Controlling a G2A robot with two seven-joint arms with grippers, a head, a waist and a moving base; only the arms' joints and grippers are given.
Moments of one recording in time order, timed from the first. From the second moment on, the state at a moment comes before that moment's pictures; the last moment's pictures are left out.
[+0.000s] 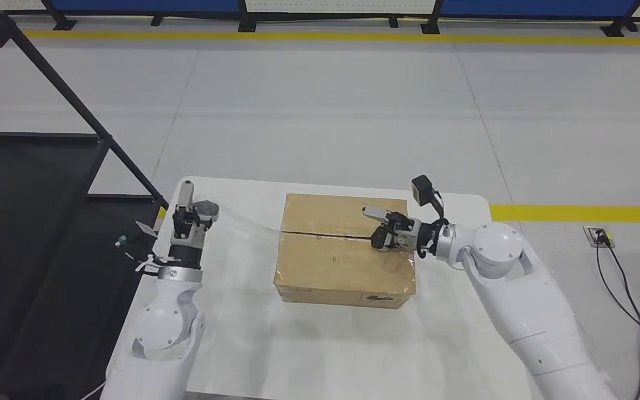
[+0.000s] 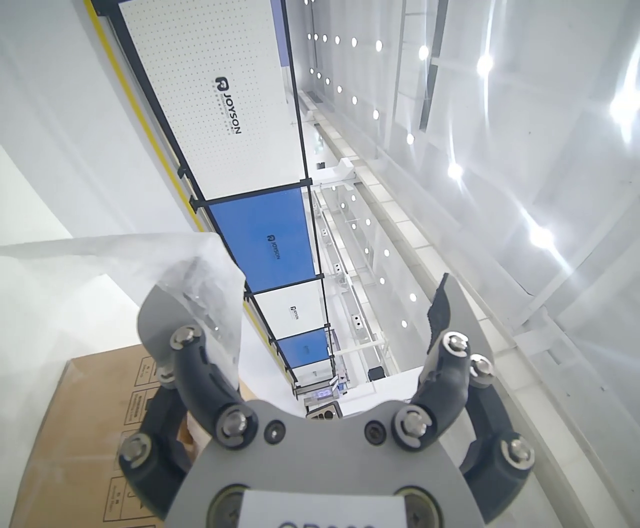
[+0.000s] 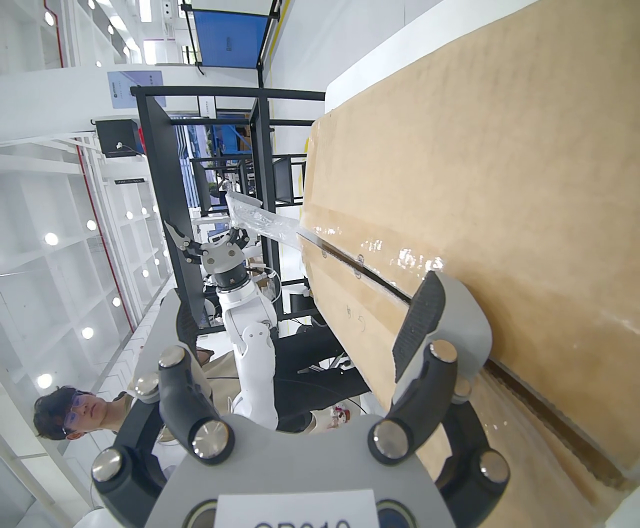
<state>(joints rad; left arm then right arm) 1.11 -1.27 -1.45 -1.57 -0.17 -0.27 0.07 -0.62 -1.19 1.13 -1.17 0.24 0.05 0.94</state>
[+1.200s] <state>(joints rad) 1.05 -1.33 -1.18 -1.73 0.25 -0.12 0.18 -0.80 -1.14 1.29 -1.31 0.28 -0.02 0.95</state>
